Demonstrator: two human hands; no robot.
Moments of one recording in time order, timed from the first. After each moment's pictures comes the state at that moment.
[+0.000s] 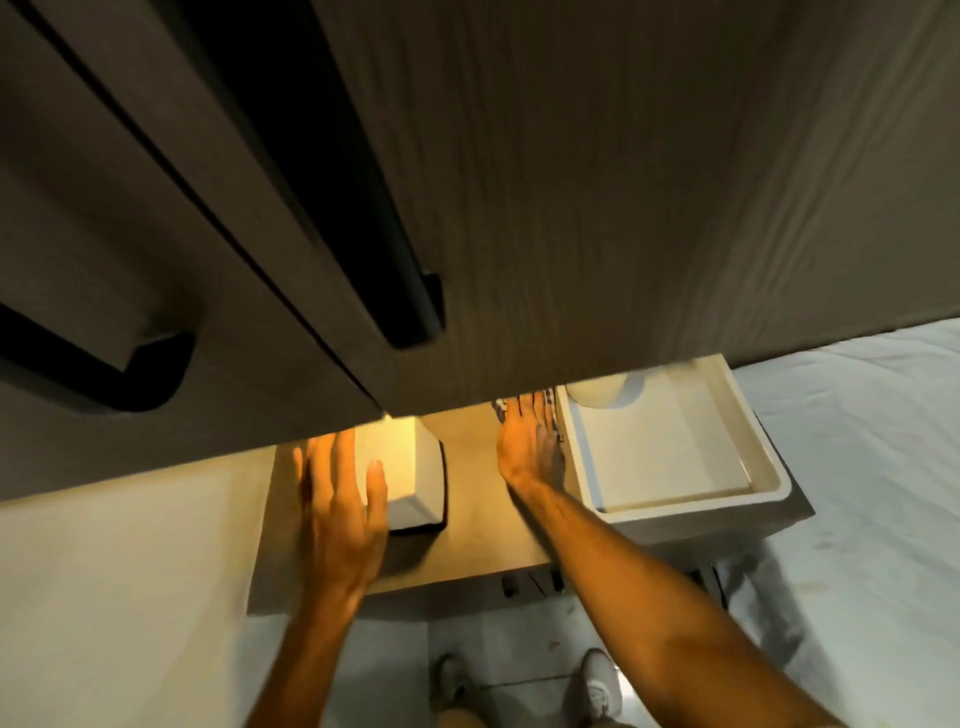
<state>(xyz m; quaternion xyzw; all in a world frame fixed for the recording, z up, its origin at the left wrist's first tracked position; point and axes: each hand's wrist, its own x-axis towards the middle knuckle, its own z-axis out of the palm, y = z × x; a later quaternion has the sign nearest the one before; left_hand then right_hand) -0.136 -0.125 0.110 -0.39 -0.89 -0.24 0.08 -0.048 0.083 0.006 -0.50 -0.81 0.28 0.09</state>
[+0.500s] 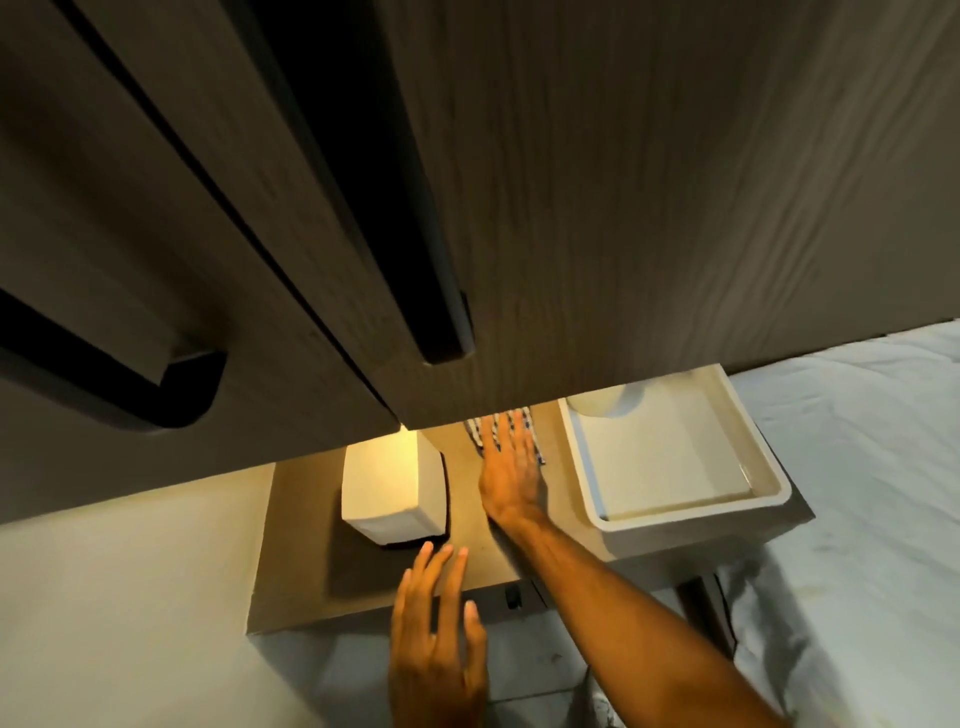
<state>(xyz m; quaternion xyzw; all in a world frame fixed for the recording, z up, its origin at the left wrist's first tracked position) -0.015 -0.165 0.061 -0.46 -0.85 -0.22 0.09 -0.054 0.049 -0.009 -0.44 -0.86 0.22 0.06</state>
